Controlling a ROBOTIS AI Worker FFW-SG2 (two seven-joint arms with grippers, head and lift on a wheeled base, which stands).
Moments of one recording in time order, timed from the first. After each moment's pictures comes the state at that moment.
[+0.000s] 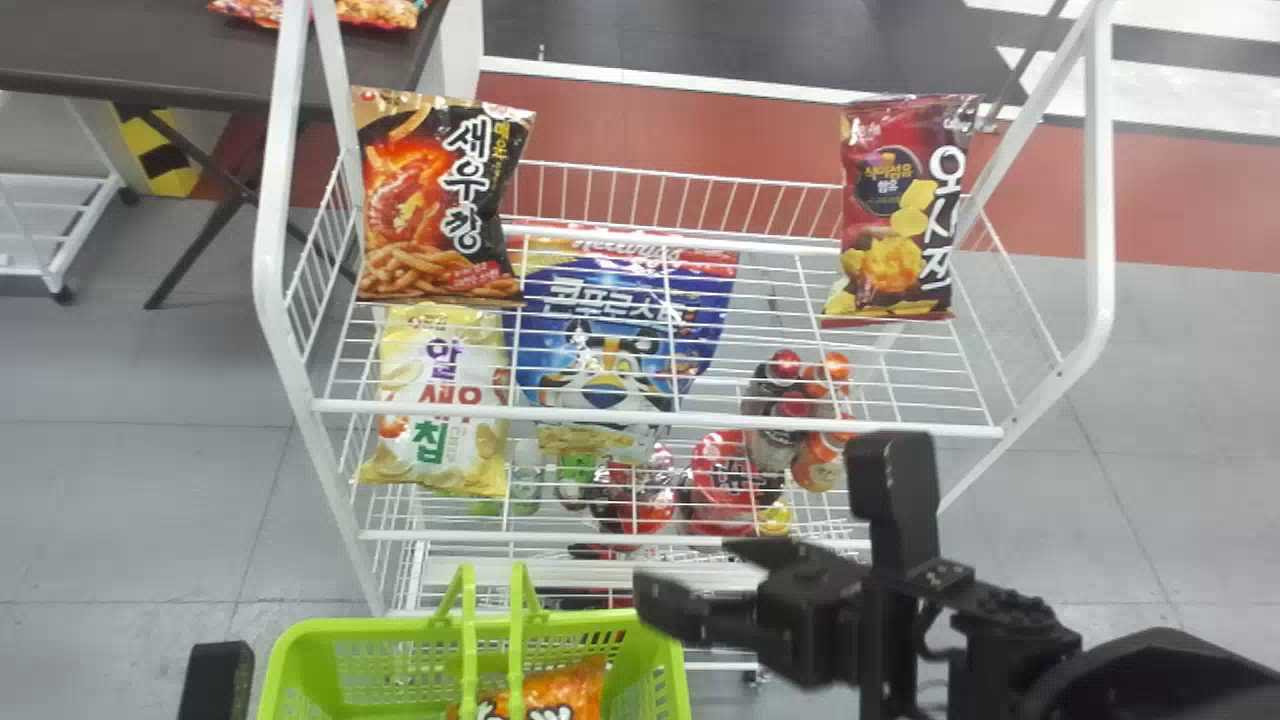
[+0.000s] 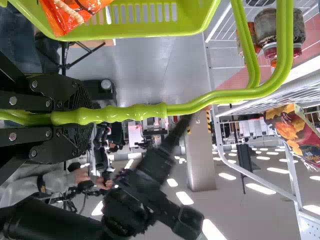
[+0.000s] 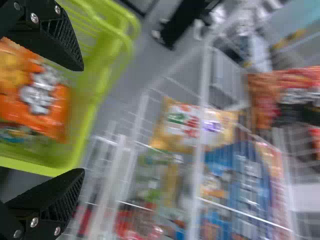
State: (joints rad) left arm 0.49 0.04 0.12 -1.98 0.40 1.36 -1.15; right arm 0.49 -0.18 0.01 -2.39 -0.29 0.98 0.31
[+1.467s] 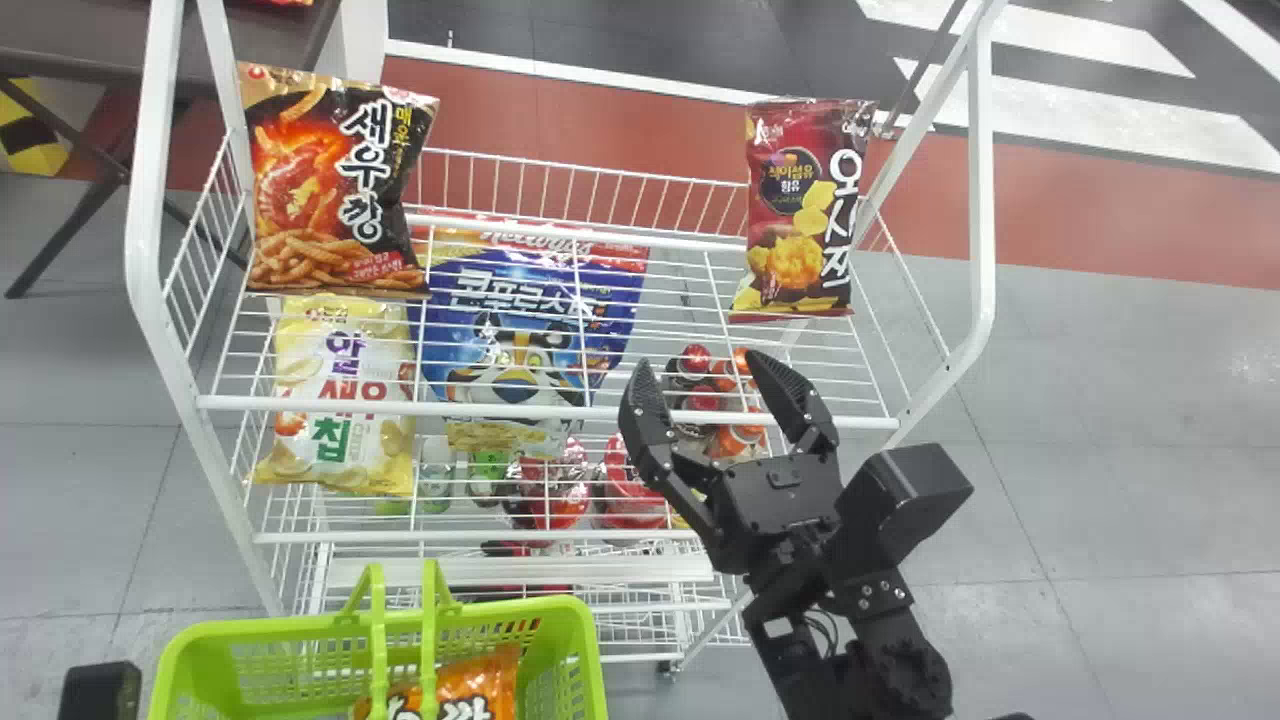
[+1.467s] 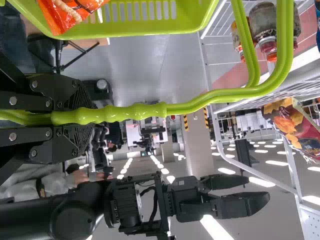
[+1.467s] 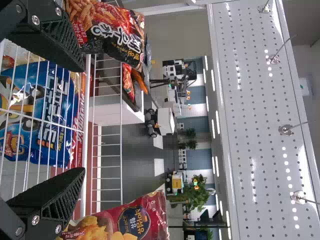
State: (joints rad) left arm 0.50 0.05 0.10 -1.95 0.39 1.29 -1.16; right arm 0.59 -0.06 0.07 -2.13 -0.09 0.00 0.10
